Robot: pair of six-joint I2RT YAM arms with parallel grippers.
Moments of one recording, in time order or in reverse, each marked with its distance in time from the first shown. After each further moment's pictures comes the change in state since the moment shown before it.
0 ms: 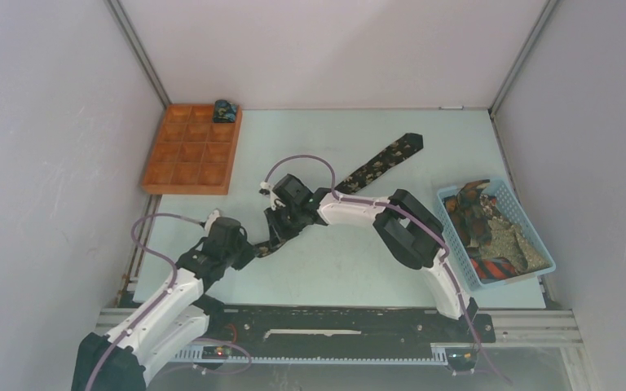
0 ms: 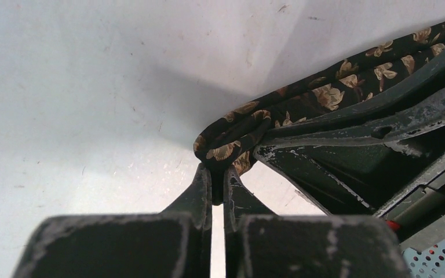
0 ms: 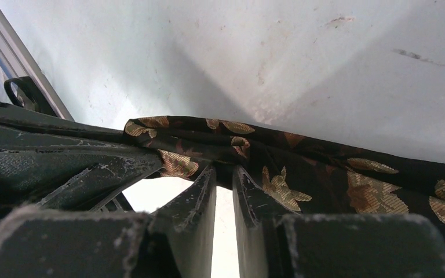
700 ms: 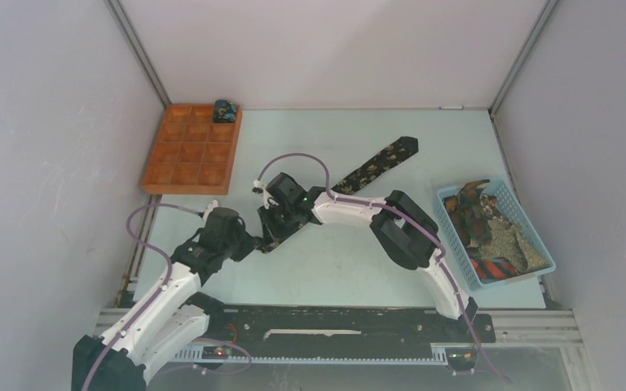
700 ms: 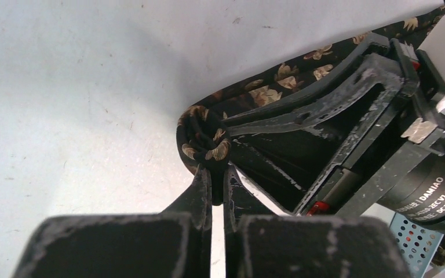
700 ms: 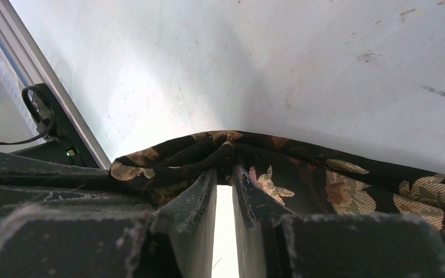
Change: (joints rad) left arm 0.000 -0.001 0.119 -0.085 0.012 0.011; right arm 0.020 0.030 0.075 -0.018 0.001 0.002
